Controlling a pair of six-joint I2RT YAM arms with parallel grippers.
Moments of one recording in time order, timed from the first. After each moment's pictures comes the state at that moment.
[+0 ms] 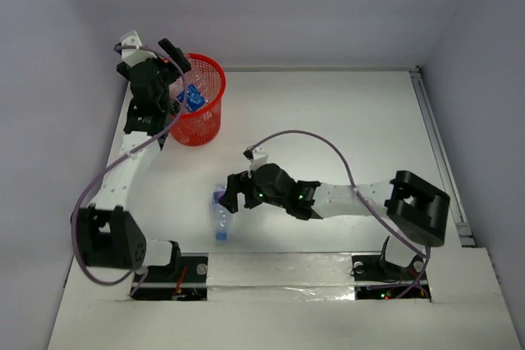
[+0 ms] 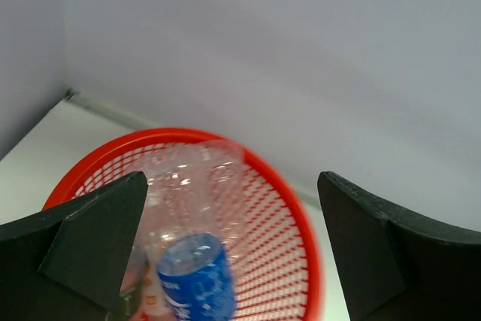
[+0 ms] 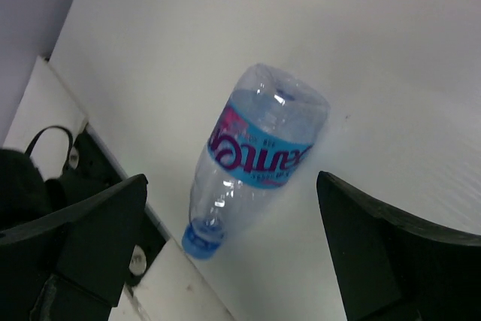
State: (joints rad) left arm -0.10 1.38 1.18 0.19 -0.31 -0.40; right arm 1.15 1.63 0.91 0.27 0.12 0.69
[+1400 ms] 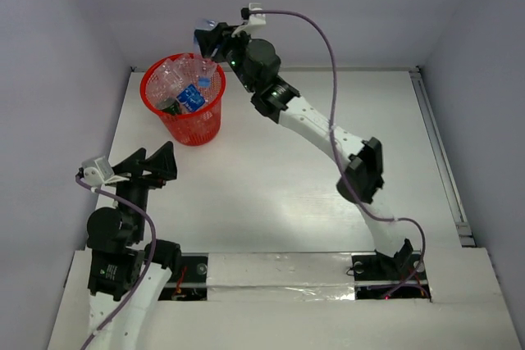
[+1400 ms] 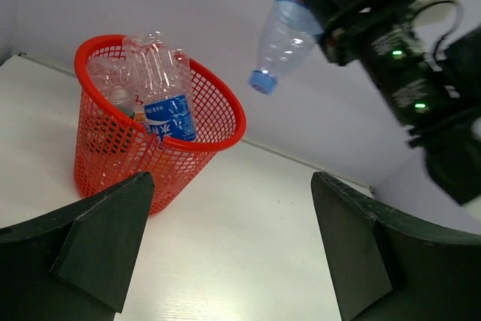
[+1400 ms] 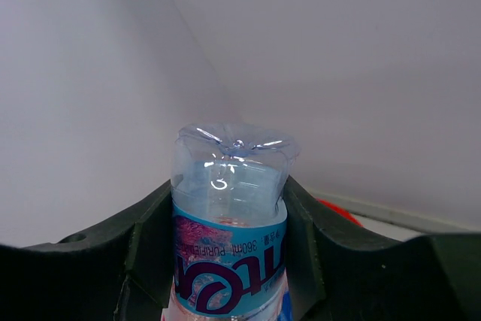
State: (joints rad) left arm -0.23 0.17 0.67 -0.29 -0.20 -0.50; right arm 0.83 2.19 2.27 0.24 0.24 0.39
